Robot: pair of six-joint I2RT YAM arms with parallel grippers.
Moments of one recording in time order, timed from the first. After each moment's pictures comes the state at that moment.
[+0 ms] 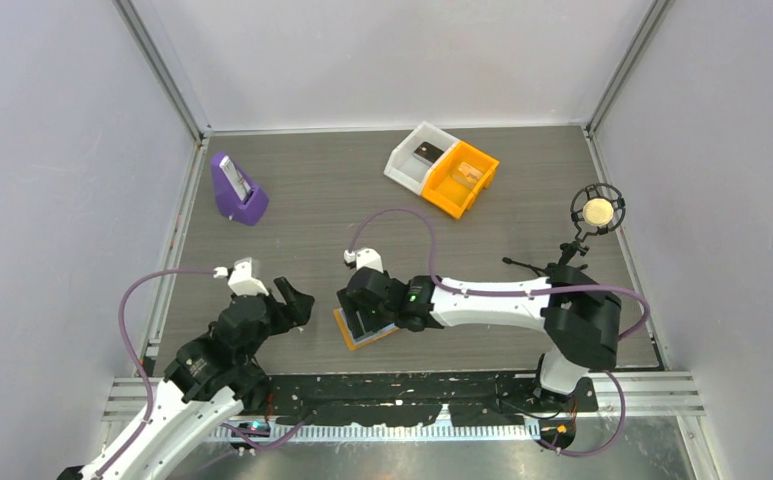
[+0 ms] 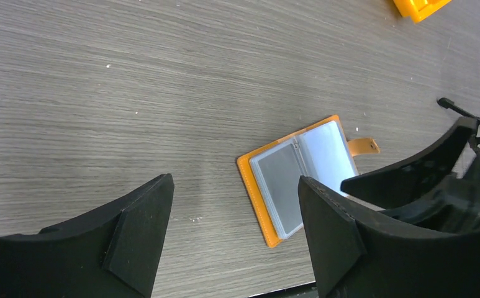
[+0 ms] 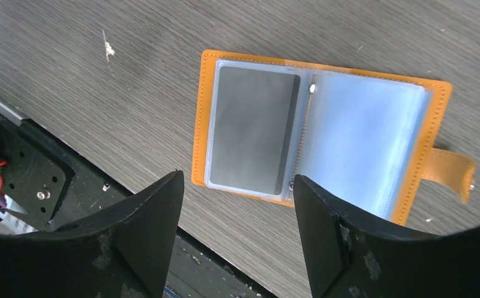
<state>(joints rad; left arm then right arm) -0.69 0.26 0.43 -0.71 -0.35 -0.78 1.20 1.64 1.08 -0.33 0.21 0.66</state>
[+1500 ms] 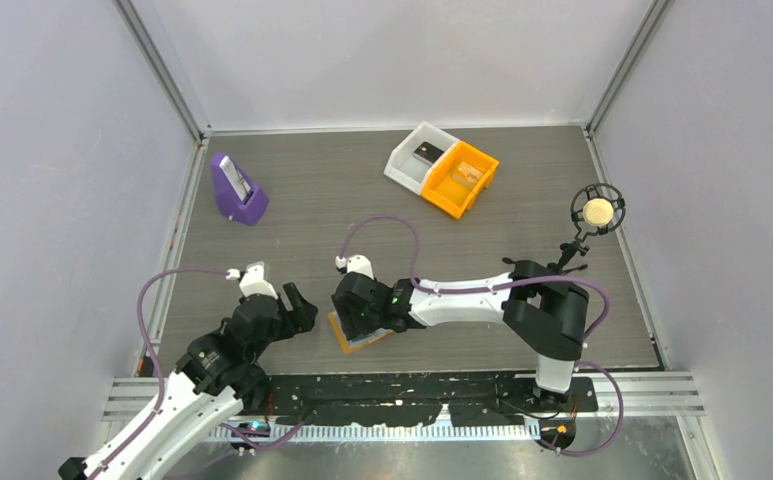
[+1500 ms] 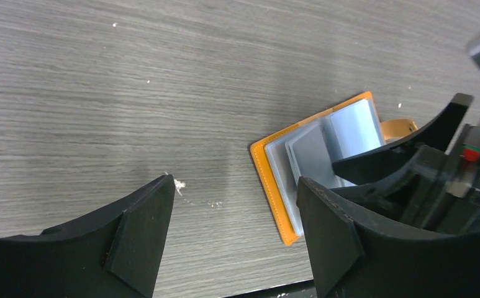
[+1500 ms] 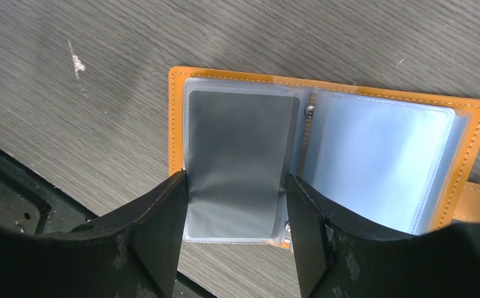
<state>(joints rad) -0.69 0.28 0.37 -0.73 -0.34 -0.79 1.22 1.83 1.13 -0.25 0.20 0.68</state>
